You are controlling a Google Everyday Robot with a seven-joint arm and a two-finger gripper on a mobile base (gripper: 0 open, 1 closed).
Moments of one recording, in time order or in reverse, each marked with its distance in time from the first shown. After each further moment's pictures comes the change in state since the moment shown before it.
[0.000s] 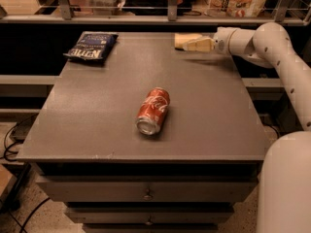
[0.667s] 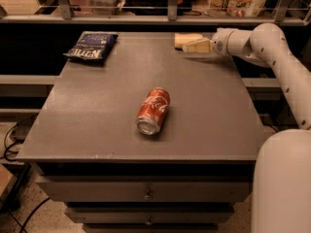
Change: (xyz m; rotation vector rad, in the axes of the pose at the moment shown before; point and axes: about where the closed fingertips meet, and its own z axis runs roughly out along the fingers) arm 0.010 -0.007 0.009 0.017 0.026 -0.017
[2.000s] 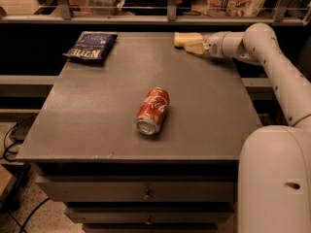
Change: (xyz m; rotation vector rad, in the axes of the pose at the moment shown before) arm 0.022 0.008 0.022 -0.047 0.075 0.017
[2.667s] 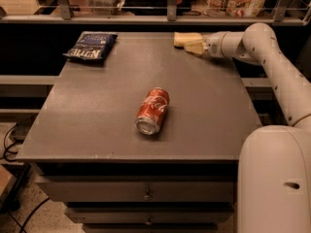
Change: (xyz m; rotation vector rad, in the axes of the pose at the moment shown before) arm -0.001 0.000 0.000 0.000 0.000 0.000
